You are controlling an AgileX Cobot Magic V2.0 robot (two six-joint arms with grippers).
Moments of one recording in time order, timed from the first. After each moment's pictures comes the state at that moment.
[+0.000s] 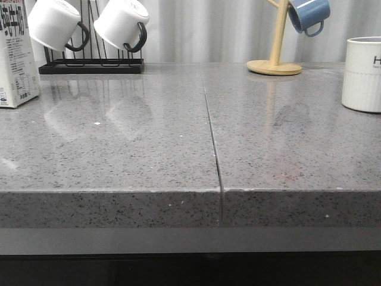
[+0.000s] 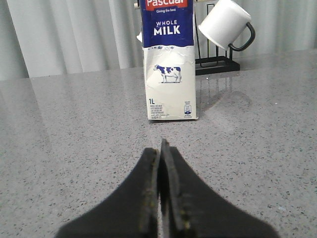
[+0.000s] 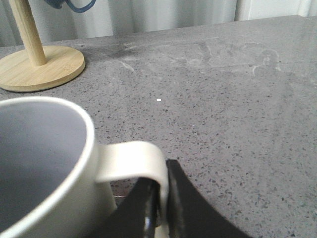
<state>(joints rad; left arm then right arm) -0.04 0.00 -0.01 0.06 0.10 0.08 -0.11 1.60 -0.65 0.16 -0.68 -0.02</state>
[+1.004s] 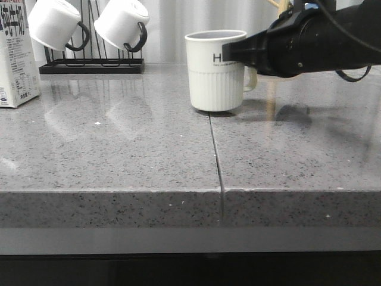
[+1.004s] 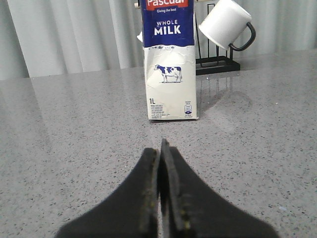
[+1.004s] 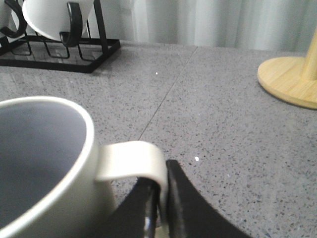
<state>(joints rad) -0.04 0.00 -0.01 0.06 0.10 0.08 0.39 1.74 -0.86 0.15 -0.66 -0.03</state>
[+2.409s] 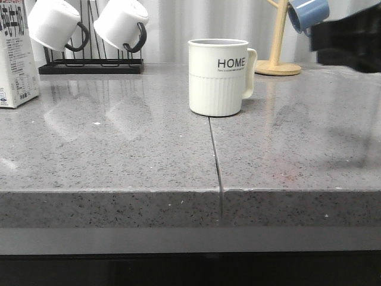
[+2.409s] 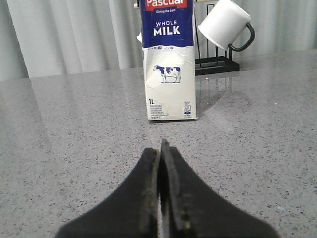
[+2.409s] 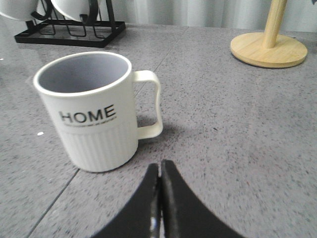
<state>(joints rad) -0.04 0.00 -0.01 0.06 0.10 0.08 0.39 1.15 -0.43 0.15 -0.46 -0.03</state>
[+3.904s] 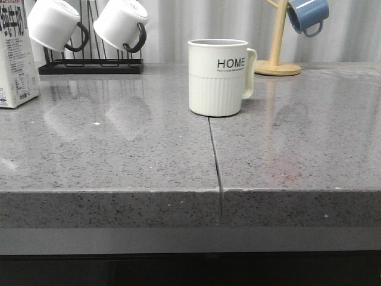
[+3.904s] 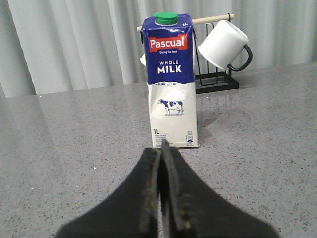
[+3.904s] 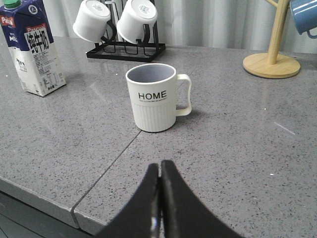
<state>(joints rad) -0.04 0.06 -0.25 0.08 0.29 0.08 0.39 0.26 -0.39 0.15 0.34 -0.02</state>
